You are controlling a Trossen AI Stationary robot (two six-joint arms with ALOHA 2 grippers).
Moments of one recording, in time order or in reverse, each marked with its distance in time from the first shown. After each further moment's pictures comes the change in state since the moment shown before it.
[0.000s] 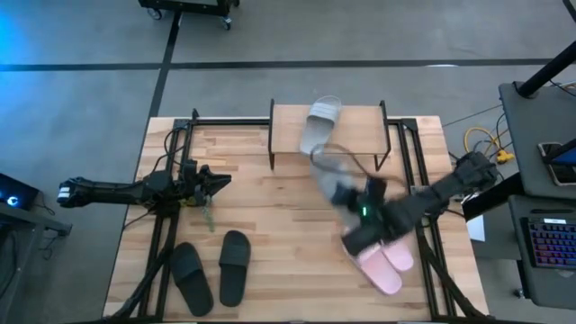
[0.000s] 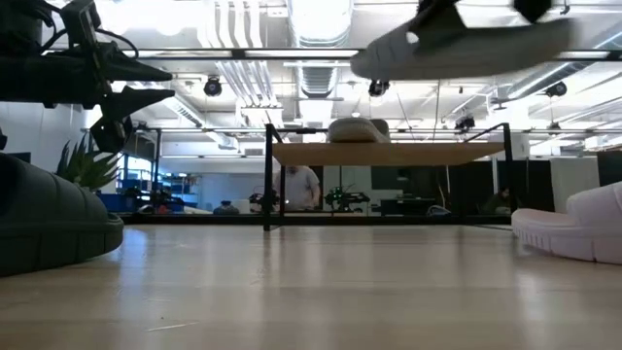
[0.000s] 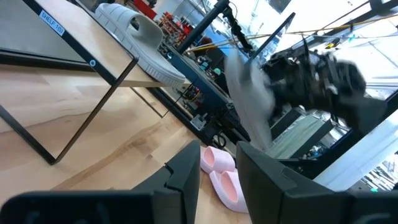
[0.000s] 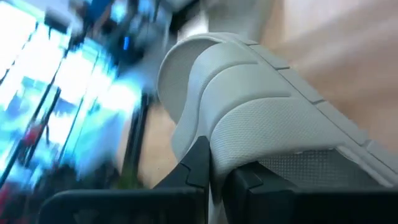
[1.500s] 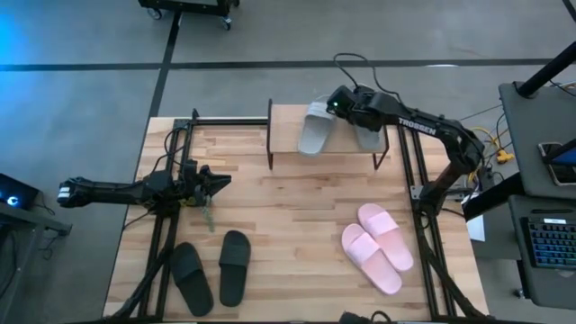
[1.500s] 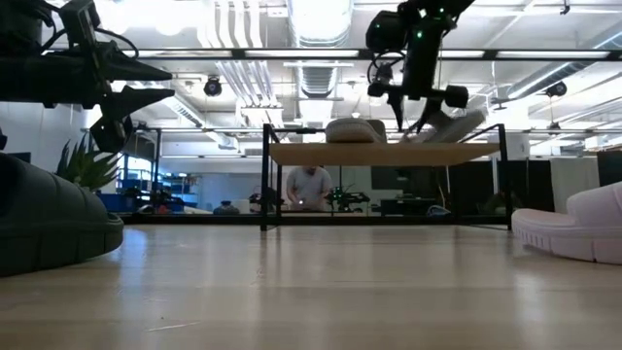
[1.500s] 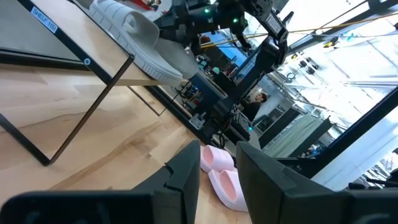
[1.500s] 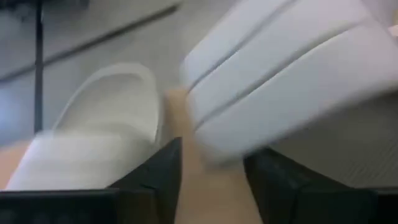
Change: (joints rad) left arm 0.000 -0.002 0.000 -0.001 0.007 0.000; right arm -0.992 0.071 0.015 0.334 -0.592 -1.069
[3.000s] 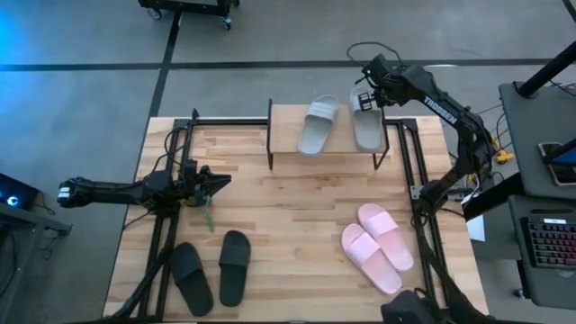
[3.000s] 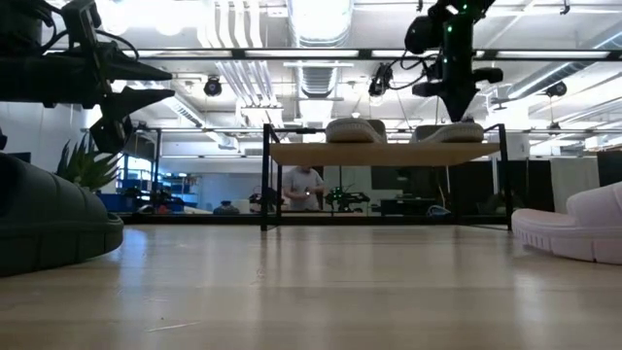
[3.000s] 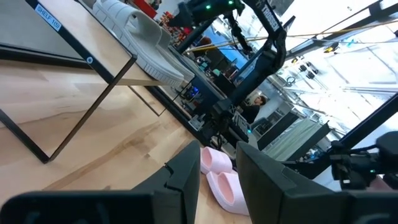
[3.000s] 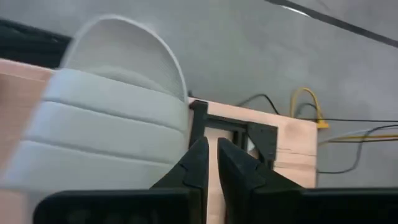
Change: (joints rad) left arm 0.000 0.000 0.001 0.001 -0.009 -0.027; right arm -0.322 -0.040 0.124 -0.269 -0.059 -0.824
